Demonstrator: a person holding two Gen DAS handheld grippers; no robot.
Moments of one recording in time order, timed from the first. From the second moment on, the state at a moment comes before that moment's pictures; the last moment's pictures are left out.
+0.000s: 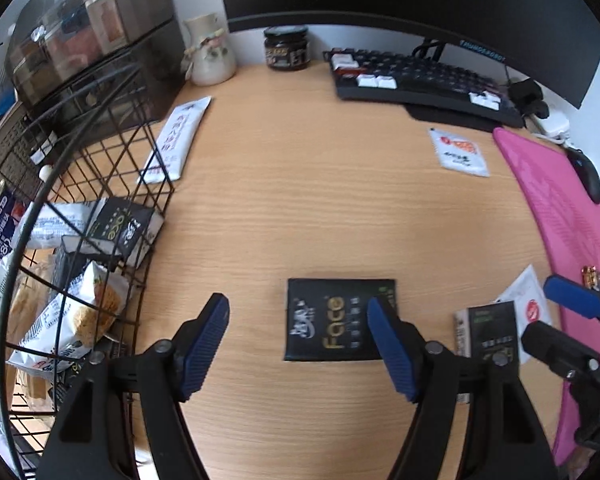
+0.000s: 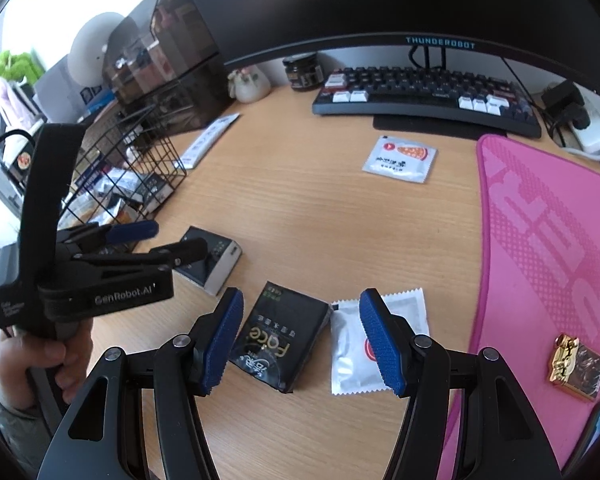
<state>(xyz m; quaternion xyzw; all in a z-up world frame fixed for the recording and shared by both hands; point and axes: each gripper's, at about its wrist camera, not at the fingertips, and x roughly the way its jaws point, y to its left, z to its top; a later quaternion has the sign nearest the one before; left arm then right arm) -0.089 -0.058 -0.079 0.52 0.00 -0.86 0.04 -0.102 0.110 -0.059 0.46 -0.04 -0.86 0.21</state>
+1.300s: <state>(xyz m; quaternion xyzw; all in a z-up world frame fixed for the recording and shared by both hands) -0.084 -0.062 -0.089 0.51 0.01 -0.86 0.01 -0.101 0.072 -0.087 0.49 0.00 -0.84 0.22</state>
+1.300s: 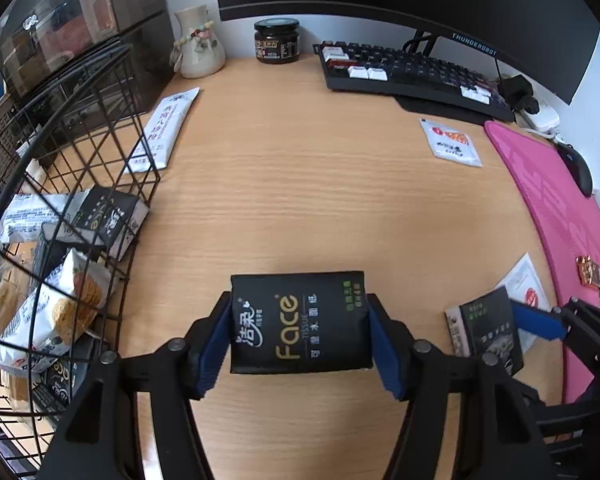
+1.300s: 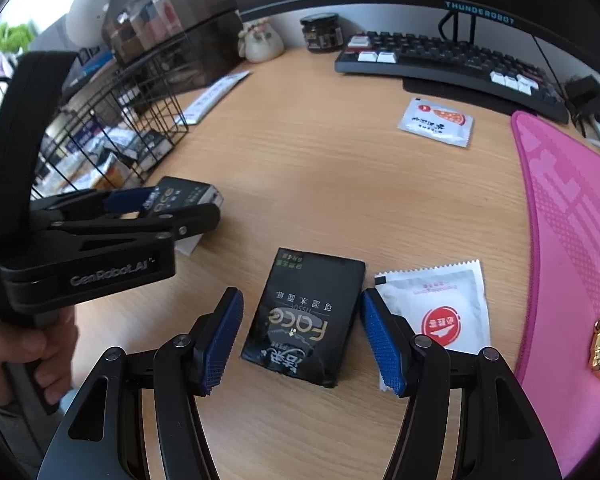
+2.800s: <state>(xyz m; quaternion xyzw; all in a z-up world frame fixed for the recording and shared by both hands) 0.019 -0.265 0.028 0.42 0.07 -0.89 0.18 -0.085 -0.160 0.032 0.37 0.07 -0.84 0.39</state>
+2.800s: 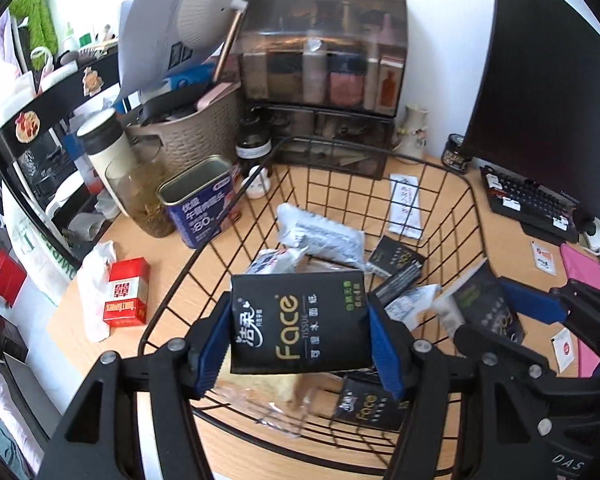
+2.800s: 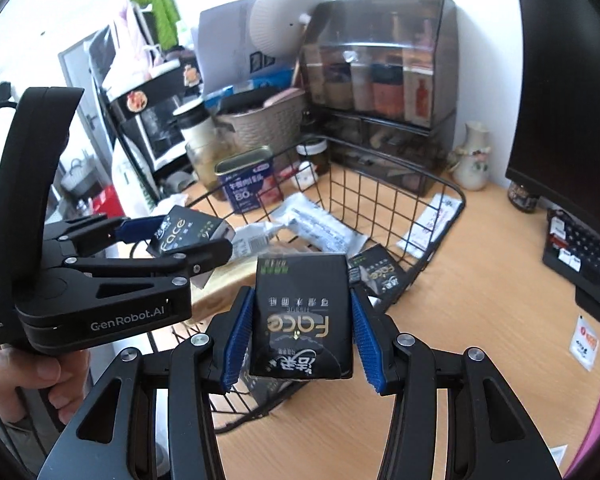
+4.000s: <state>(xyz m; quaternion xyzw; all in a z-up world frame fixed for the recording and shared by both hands) -0.066 -0.049 0.008 0.45 -0.01 -0.89 0.00 -0.112 0.126 0.013 0.40 -0.02 -0.90 0.16</state>
